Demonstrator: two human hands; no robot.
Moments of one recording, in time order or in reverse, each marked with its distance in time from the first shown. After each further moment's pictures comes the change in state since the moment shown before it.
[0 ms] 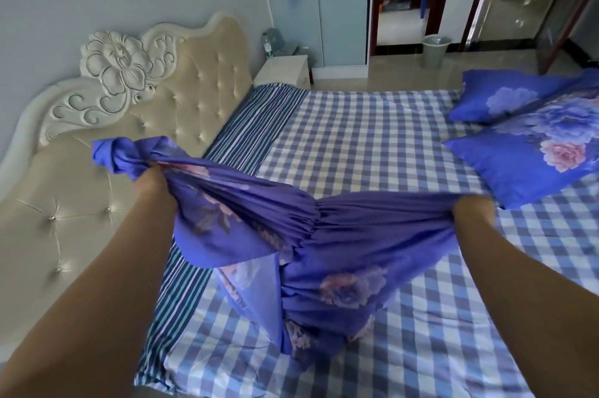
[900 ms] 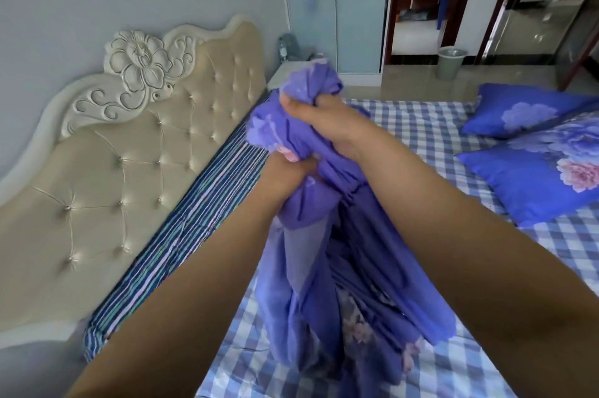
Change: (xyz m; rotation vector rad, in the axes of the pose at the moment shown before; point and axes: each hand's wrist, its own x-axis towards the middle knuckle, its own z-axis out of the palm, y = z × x) left_hand -0.131 -0.022 0.102 0.371 -0.691 0.492; right_hand -0.209 -0.228 0.071 0.193 -0.843 -0.699
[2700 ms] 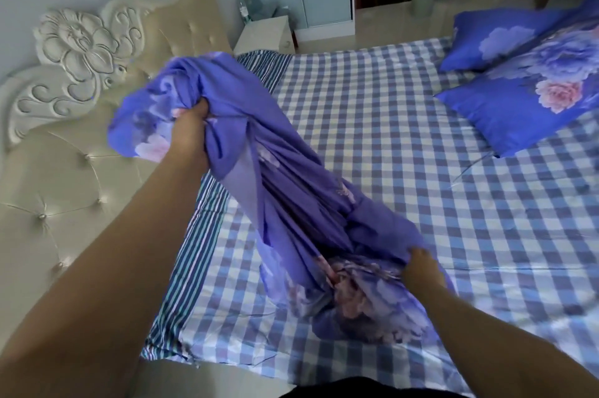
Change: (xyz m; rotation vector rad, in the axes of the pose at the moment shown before) left_hand 0.035 -0.005 -0.046 -0.453 0.201 -0.262; right_hand -0.215 0.373 -0.053 -0.736 0.226 0.824
